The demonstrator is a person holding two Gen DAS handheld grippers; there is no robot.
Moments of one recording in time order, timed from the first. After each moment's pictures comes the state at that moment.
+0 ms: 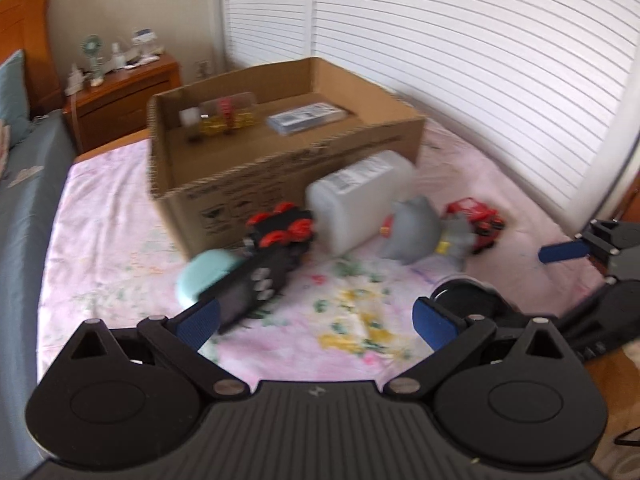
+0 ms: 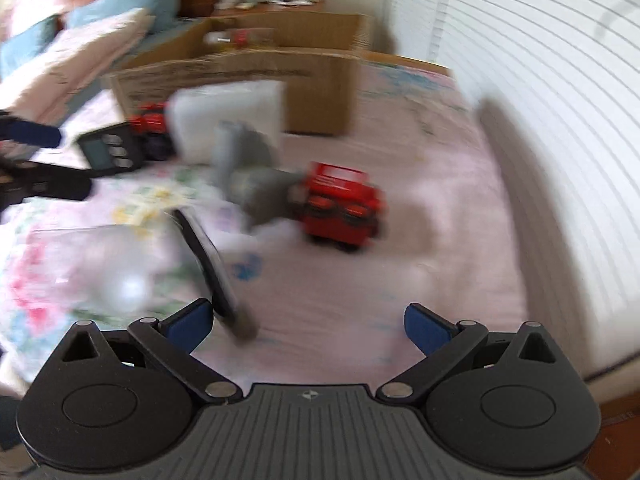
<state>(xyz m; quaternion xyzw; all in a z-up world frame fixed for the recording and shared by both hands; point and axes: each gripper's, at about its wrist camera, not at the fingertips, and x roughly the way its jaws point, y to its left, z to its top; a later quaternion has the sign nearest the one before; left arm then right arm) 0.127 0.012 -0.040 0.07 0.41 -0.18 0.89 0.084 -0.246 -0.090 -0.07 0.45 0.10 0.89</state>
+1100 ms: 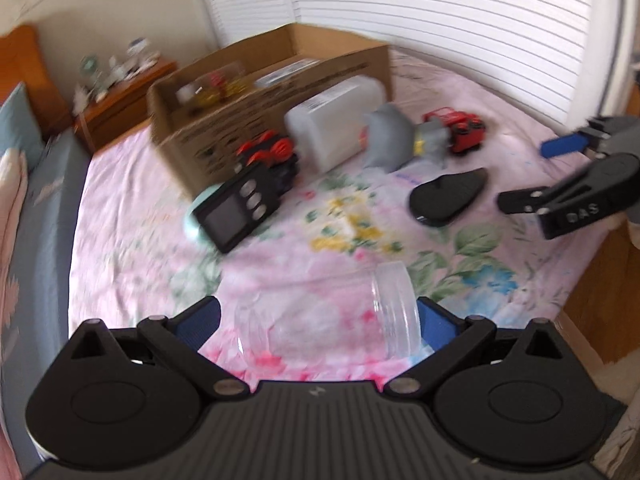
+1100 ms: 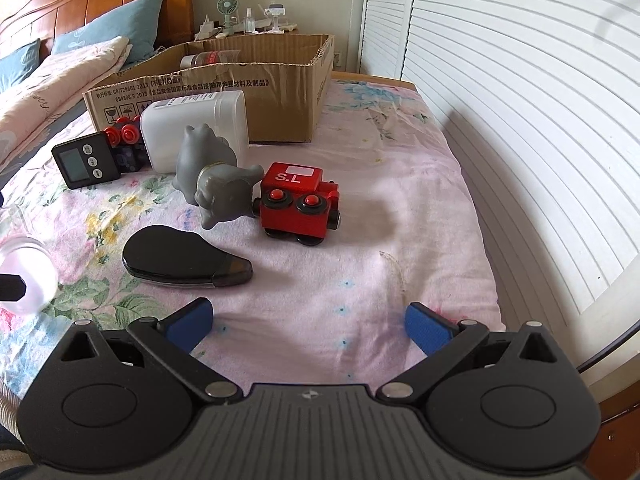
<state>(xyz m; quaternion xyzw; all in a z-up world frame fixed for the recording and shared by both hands) 0.066 0.011 -0.065 0.15 0.43 -0.14 0.88 0.068 -0.262 -0.101 -0.05 0.40 0.09 0.91</state>
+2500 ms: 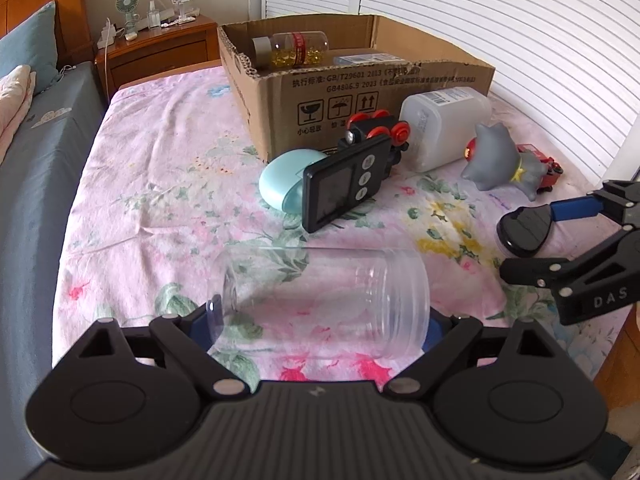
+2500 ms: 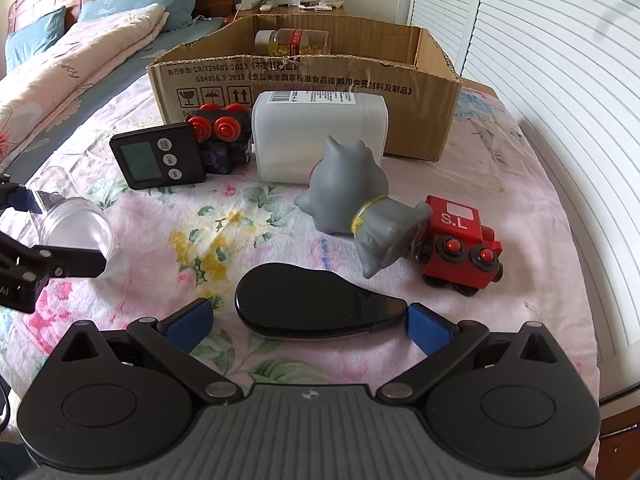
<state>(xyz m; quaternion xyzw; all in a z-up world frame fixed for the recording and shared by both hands) 0.107 0.088 -0.090 0.04 0.44 -0.14 0.89 0.096 -0.167 -0.096 -0.07 0.44 0.12 0.89</state>
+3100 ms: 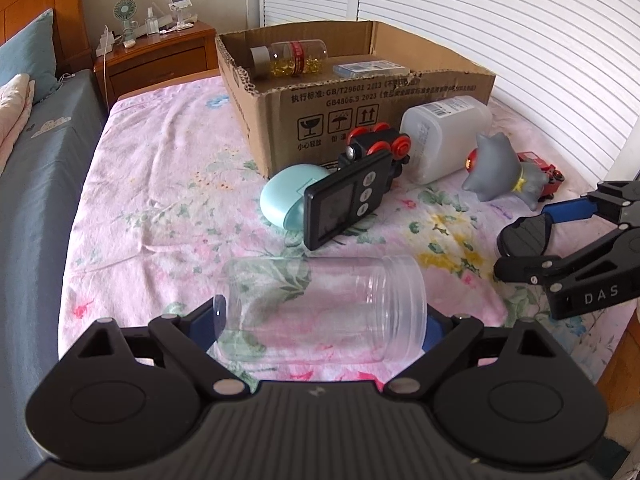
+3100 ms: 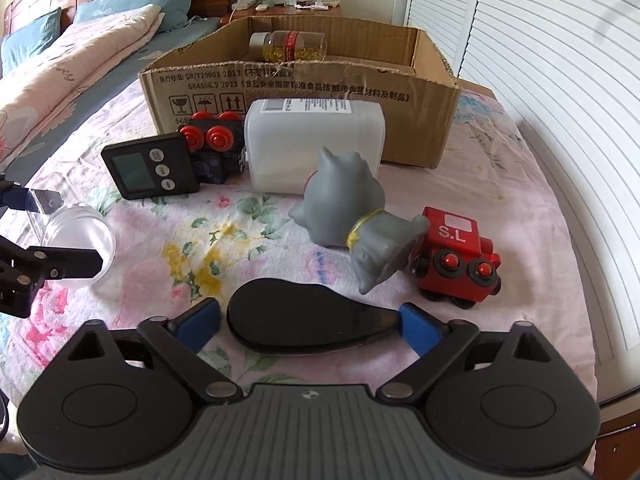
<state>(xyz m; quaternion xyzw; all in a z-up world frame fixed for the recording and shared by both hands) 0.115 0.085 -0.084 0.05 0.43 -0.14 0.89 0.105 -0.166 -0.093 -0.07 0.44 0.12 0.89</state>
